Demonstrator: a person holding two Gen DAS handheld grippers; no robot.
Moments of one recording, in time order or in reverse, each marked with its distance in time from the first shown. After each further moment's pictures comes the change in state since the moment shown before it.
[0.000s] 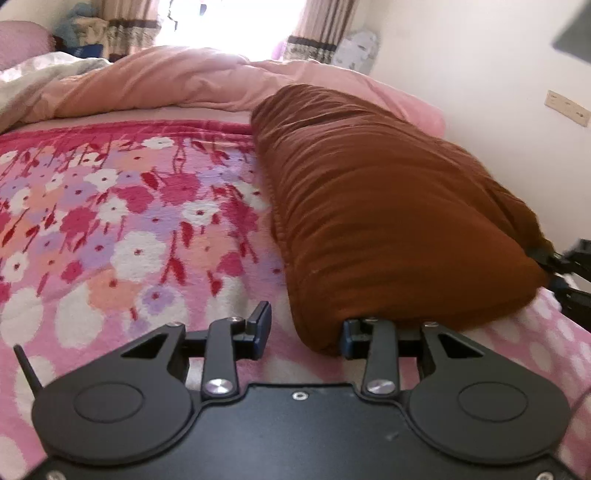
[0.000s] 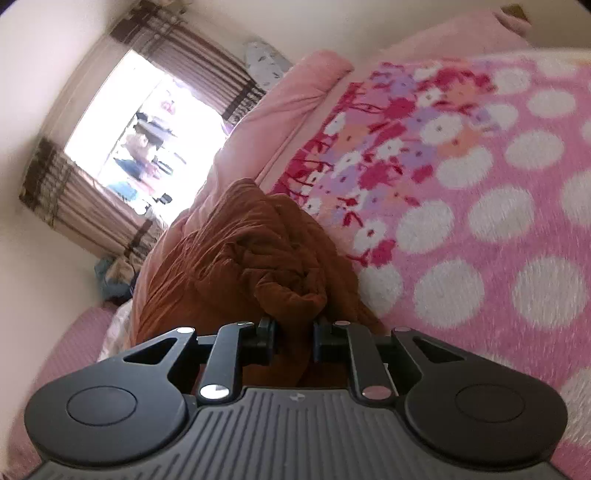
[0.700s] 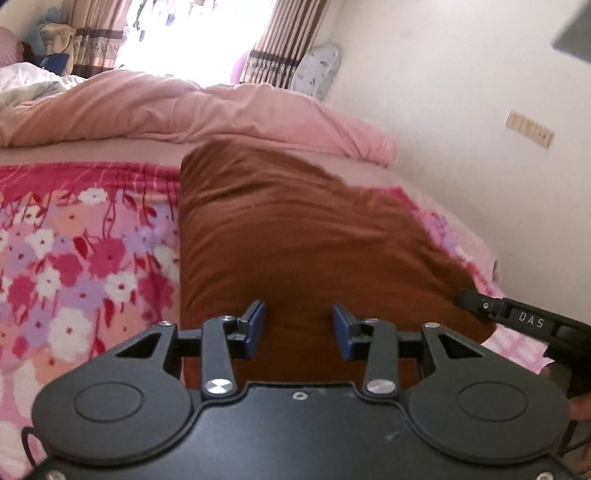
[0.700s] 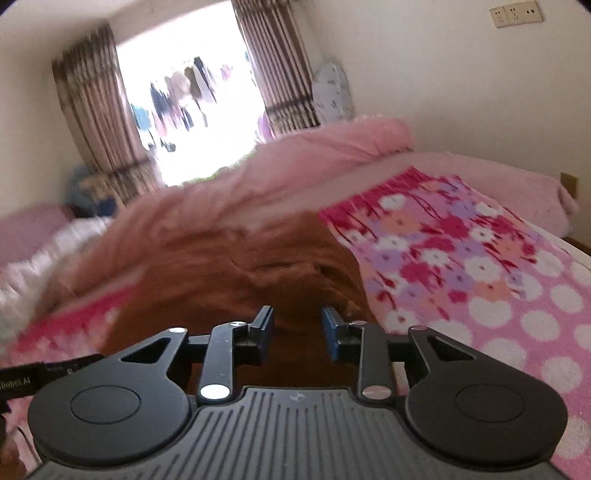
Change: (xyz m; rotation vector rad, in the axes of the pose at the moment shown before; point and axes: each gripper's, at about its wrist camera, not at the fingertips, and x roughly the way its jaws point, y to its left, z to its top) left arm 0.006 -0.049 0.055 0.016 -0.046 -0.122; right arm -0.011 0.100 -0.013 -0.515 -0.066 -0.187
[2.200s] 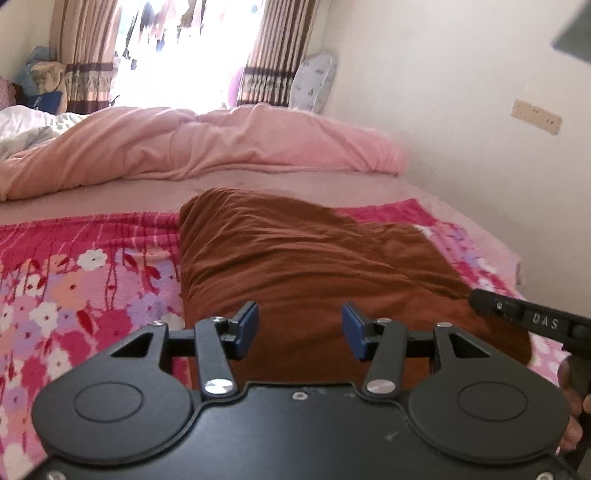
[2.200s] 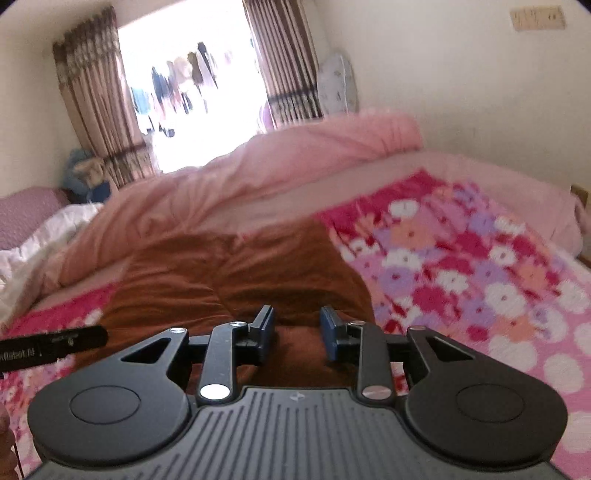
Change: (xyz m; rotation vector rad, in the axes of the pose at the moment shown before) left arm 0.014 -0.004 0.050 0.094 -0.041 0.051; right arm 0.032 0.006 0.029 -0.042 0.007 0.006
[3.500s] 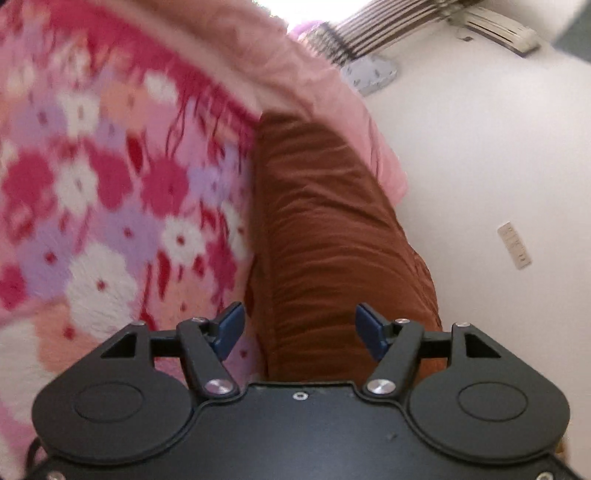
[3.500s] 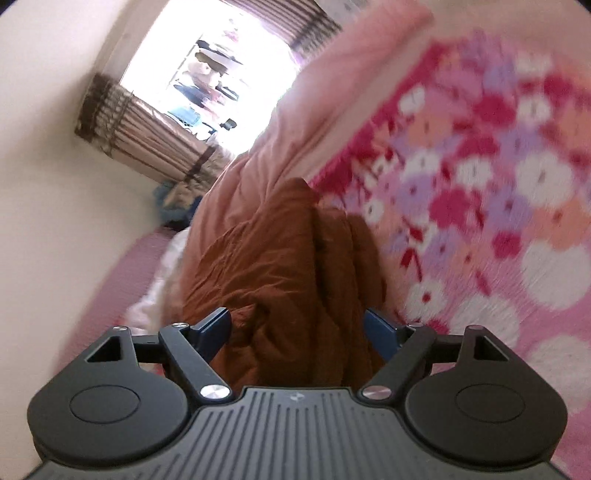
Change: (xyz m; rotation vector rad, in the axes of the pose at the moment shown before) left arm 0.025 0.164 -0.066 -0.664 0.155 -0.314; right arm 0.058 -0.141 -0.007 0.489 0.265 0.509
